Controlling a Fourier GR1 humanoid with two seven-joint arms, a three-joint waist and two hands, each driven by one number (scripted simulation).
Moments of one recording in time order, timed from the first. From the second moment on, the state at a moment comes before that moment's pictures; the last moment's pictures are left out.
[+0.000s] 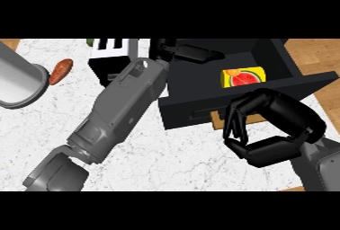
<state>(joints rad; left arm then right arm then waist) -1.27 0.00 -0.26 -0.40 0.58 0.27 -0.45 -0.39 -0.30 0.13 -1.78 -0.27 0.59 0.18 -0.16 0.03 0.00</state>
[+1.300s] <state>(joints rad) -1.02 0.08 -0.24 -0.58 0.67 0.18 -0.55 -0.54 -0.29 0.30 -0.91 0.53 0.26 -0.24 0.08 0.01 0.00</state>
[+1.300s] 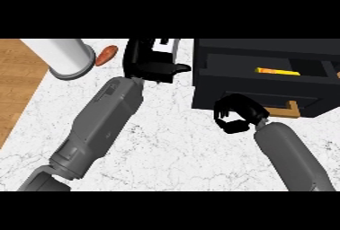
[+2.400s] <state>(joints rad) -0.84 0.21 -0.26 -0.76 0.69 0.03 -0.48 -0.78 -0.35 0.06 -0.55 0.36 0.35 -0.42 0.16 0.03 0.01</state>
